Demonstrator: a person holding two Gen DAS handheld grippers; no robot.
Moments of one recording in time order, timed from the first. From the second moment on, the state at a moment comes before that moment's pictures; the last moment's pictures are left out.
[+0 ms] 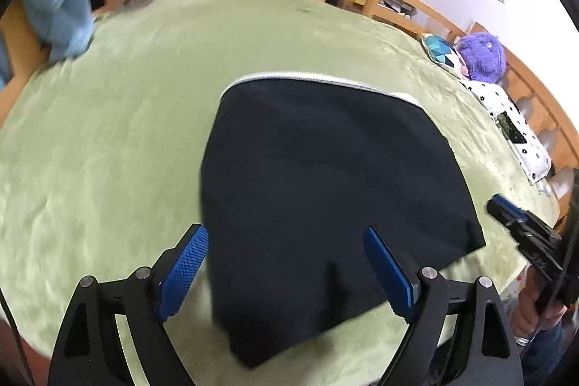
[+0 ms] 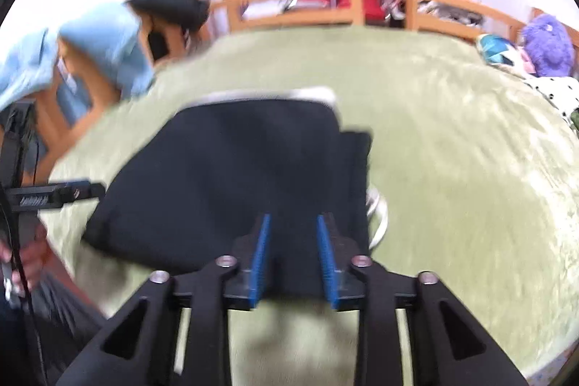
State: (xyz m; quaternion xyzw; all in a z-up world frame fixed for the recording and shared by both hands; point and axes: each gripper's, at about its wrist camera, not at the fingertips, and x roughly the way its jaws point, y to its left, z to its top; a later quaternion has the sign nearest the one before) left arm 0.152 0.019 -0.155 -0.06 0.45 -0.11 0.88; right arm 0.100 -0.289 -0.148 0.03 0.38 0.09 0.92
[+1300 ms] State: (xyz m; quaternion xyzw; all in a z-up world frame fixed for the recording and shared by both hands) left arm 0.166 0.059 -0.181 -0.14 0.49 -0.12 0.85; right arm 0.181 -0.330 -0.156 0.10 0.37 0.07 0.92
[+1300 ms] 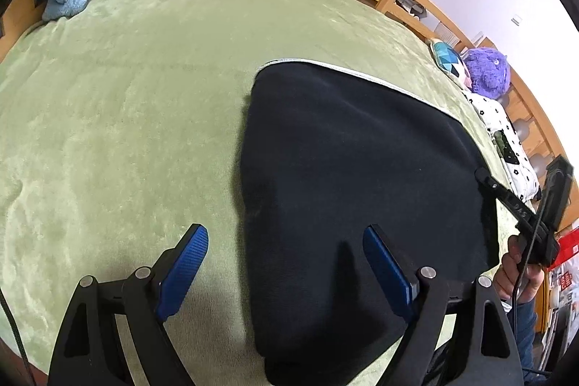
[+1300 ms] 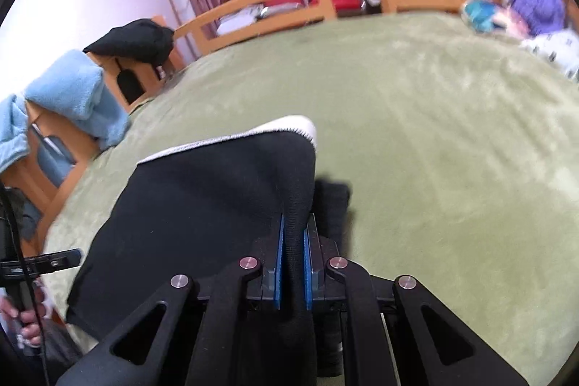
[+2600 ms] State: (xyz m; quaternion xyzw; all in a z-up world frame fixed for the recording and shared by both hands) left arm 0.060 0.009 -0.077 -0.09 0.40 -0.12 0.90; right arm 0.035 -0.309 -0.074 0.08 0.37 -0.02 0.93
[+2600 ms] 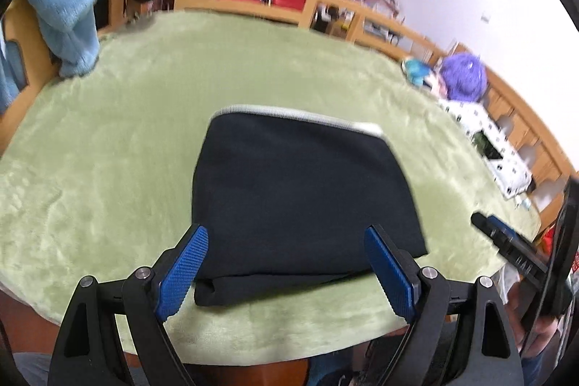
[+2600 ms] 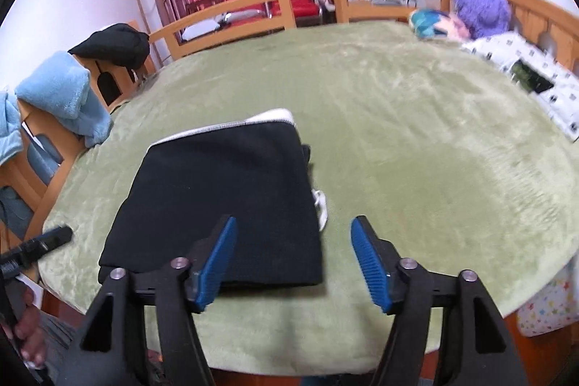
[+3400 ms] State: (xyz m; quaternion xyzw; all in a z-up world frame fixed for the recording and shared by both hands) left arm 0.017 -0.033 -0.042 -0.04 0.35 -0.07 0.93; right arm 0.006 -0.293 -0.069 0.05 0.35 -0.01 0.94
